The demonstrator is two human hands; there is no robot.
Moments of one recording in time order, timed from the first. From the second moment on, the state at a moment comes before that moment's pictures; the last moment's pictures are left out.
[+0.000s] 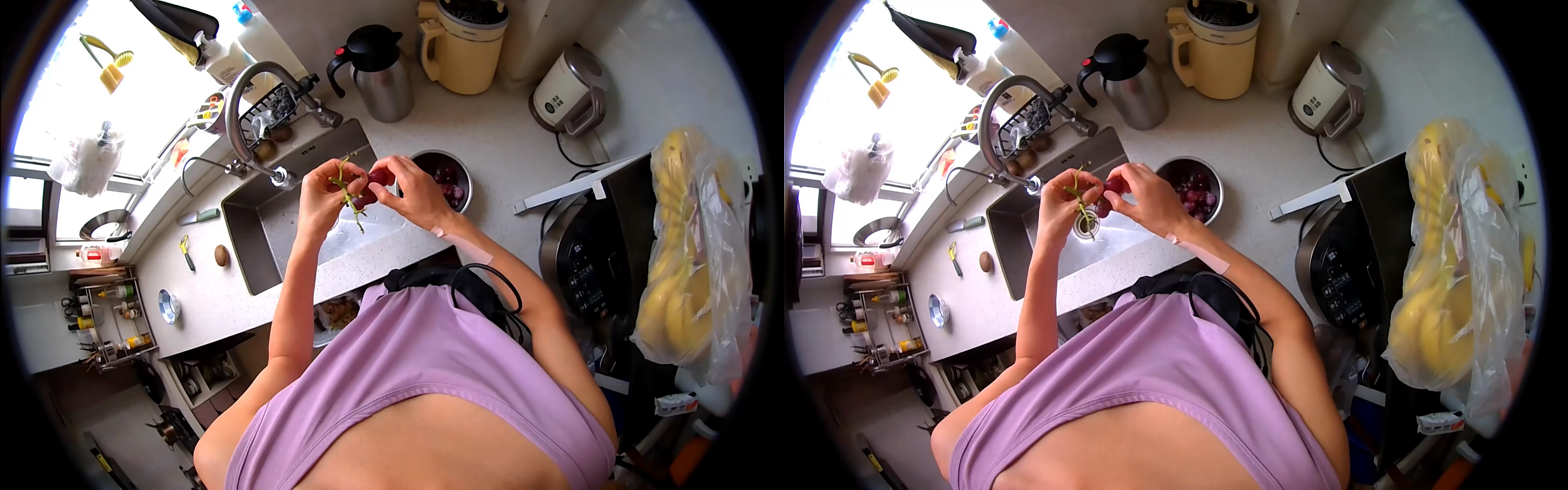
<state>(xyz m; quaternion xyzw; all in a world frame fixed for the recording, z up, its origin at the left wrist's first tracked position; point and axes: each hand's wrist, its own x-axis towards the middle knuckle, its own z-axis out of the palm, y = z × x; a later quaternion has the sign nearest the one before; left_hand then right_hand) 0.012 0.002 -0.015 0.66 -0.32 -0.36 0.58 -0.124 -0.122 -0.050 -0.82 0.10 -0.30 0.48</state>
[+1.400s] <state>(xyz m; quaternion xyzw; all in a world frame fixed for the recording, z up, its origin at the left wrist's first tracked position) 0.004 -0.004 -0.016 0.71 -0.44 -0.21 0.52 -0.122 -0.141 -0.026 -0.88 0.08 -0.26 0.38</state>
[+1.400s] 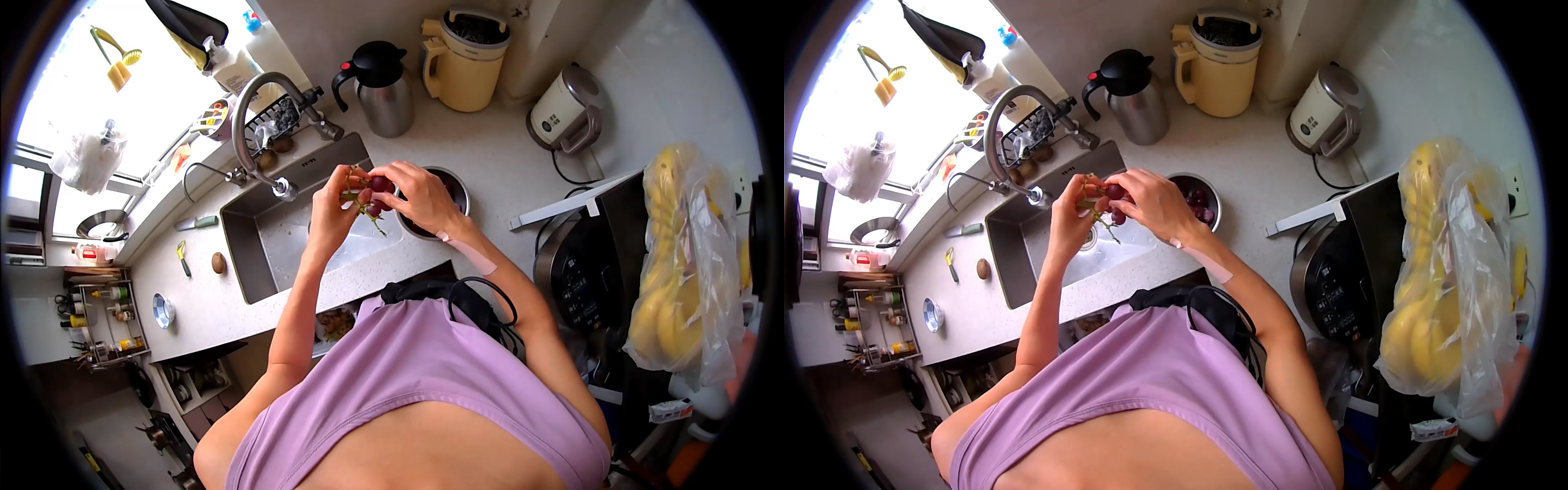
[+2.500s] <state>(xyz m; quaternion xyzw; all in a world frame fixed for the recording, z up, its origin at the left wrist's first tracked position) -0.001 0.001 -0.009 0.74 -0.48 -0.17 0.44 -0.130 -0.182 -0.129 -0.70 0.21 0.00 0.69</state>
